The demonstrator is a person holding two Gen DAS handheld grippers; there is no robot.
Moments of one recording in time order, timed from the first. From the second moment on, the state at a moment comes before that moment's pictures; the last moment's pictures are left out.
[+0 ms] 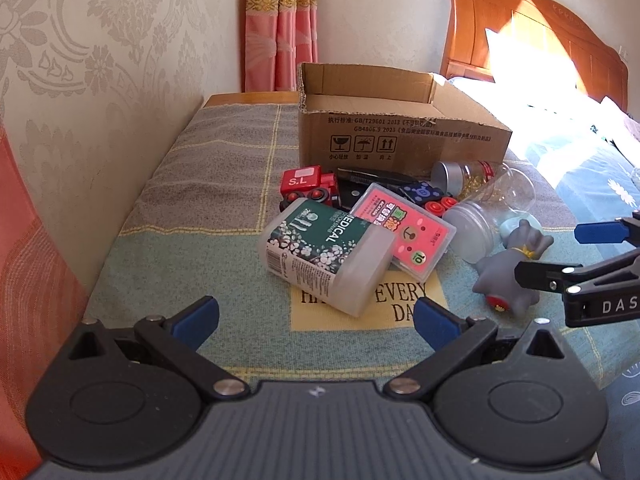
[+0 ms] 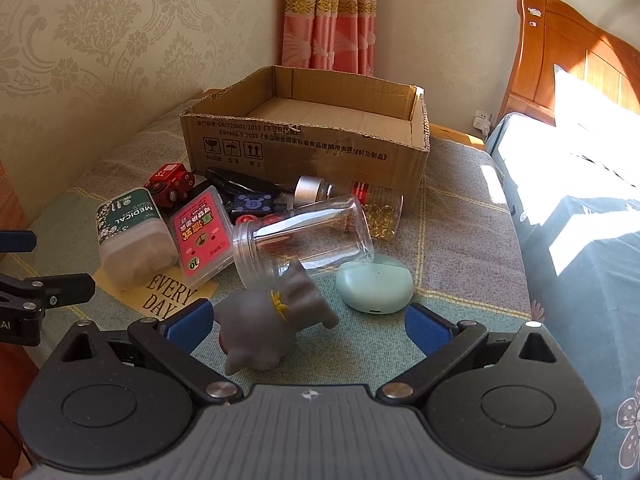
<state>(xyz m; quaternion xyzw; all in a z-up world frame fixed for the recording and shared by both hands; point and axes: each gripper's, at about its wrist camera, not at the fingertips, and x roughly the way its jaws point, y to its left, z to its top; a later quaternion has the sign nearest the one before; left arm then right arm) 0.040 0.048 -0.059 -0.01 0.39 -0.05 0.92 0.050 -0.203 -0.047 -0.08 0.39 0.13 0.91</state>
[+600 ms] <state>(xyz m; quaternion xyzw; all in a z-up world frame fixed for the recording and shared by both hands) 0.055 0.059 -0.080 -0.01 0.41 -0.06 0.91 0.052 -0.176 -0.078 -0.10 0.45 0.18 0.87</state>
